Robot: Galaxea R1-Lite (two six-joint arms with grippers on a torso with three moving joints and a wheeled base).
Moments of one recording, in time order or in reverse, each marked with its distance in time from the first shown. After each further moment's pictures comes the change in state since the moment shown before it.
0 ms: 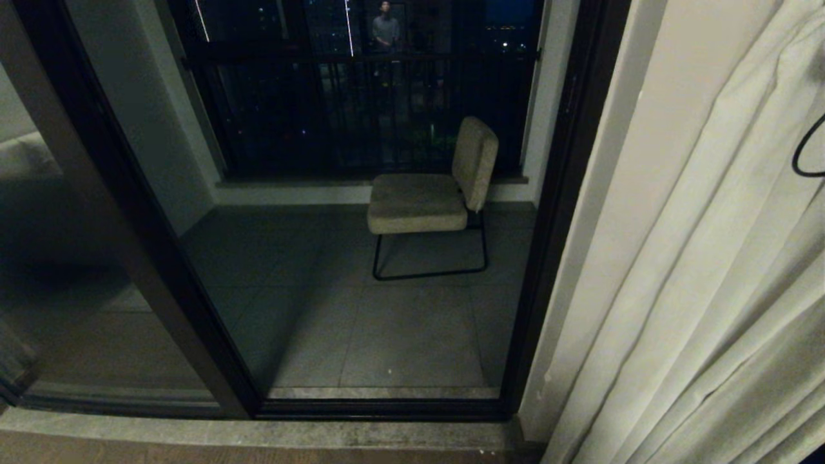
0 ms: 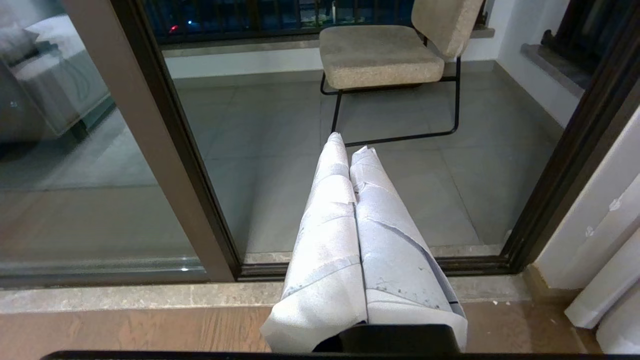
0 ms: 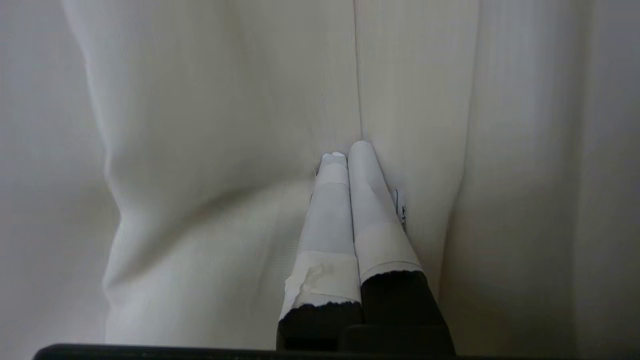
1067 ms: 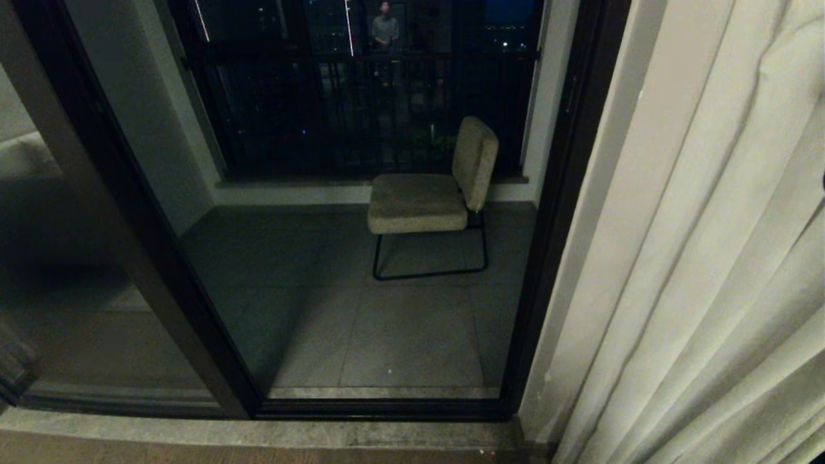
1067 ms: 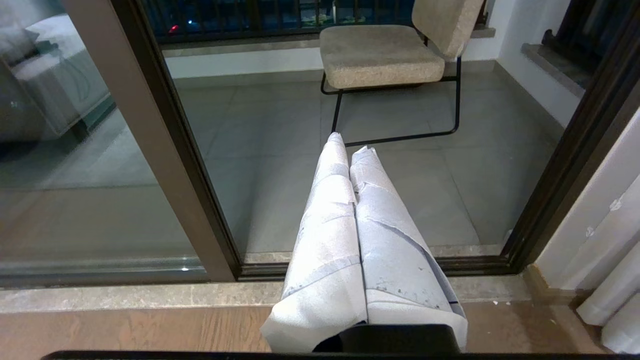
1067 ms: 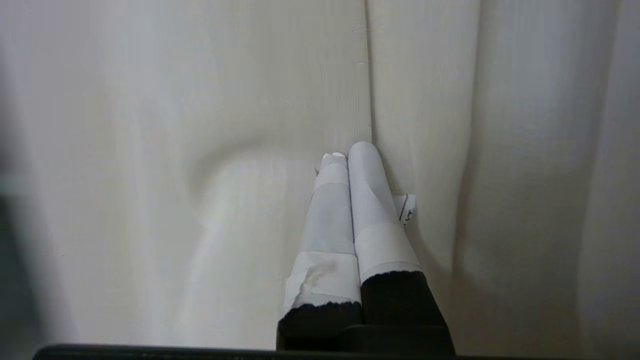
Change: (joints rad) left arm 0.000 0.000 0.000 0.000 0.000 0.000; right arm 0.016 -0.287 0.352 0.068 0.178 0.049
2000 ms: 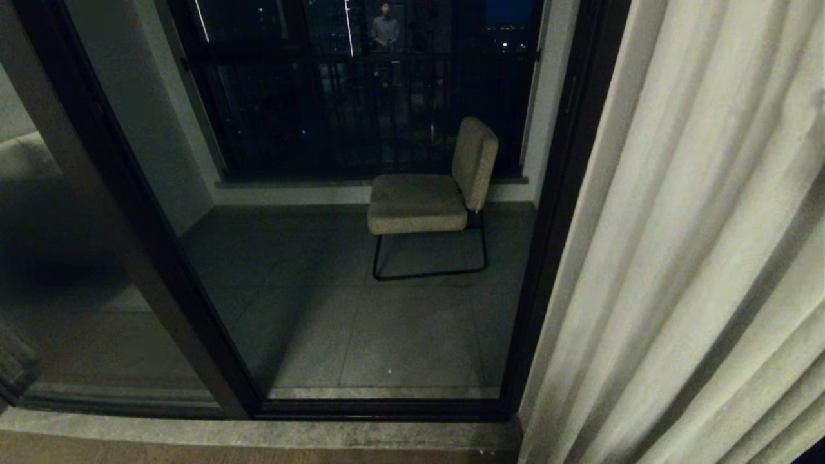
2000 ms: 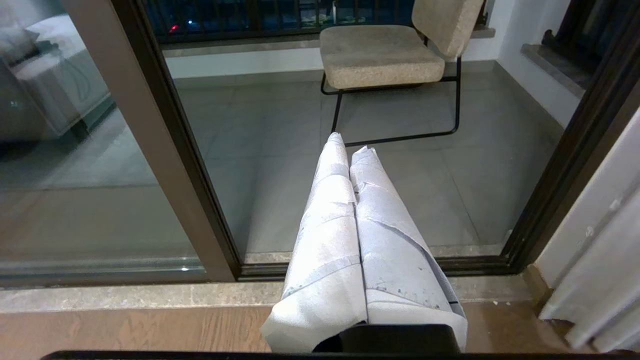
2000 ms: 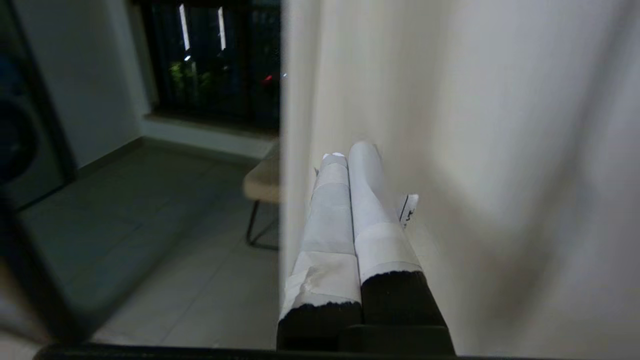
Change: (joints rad) left arm 0.000 0.000 0.000 0.000 0.000 0.000; right arm 0.182 -0.510 0.602 0.065 0.059 0.004
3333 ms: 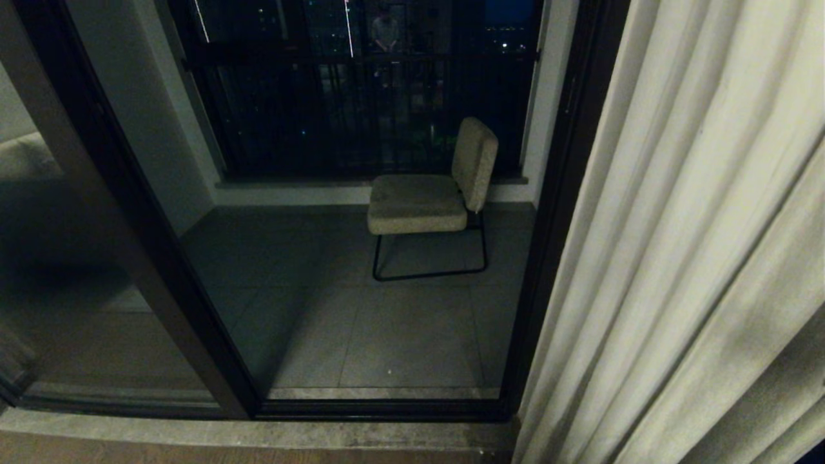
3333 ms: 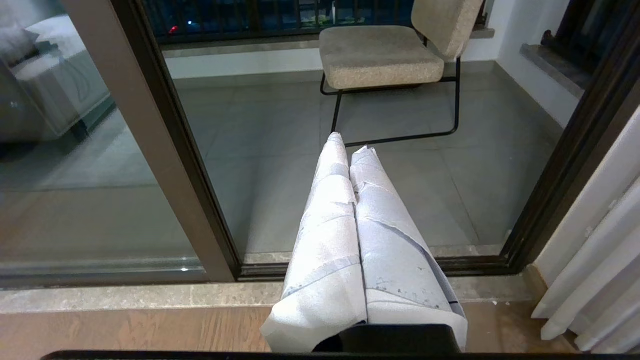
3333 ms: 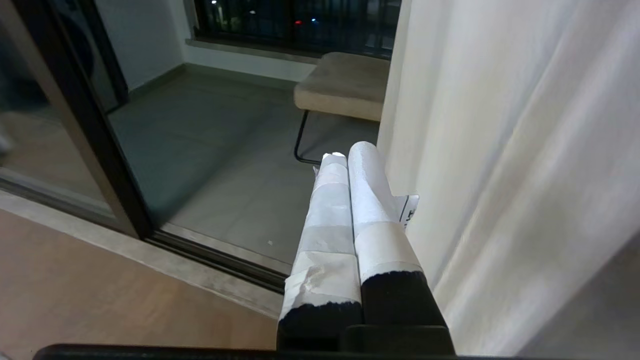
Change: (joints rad) left arm 0.000 0.000 0.000 -0.001 0.000 0.000; right arm 0.367 -0.670 0.737 0.132 -0.285 -0.083
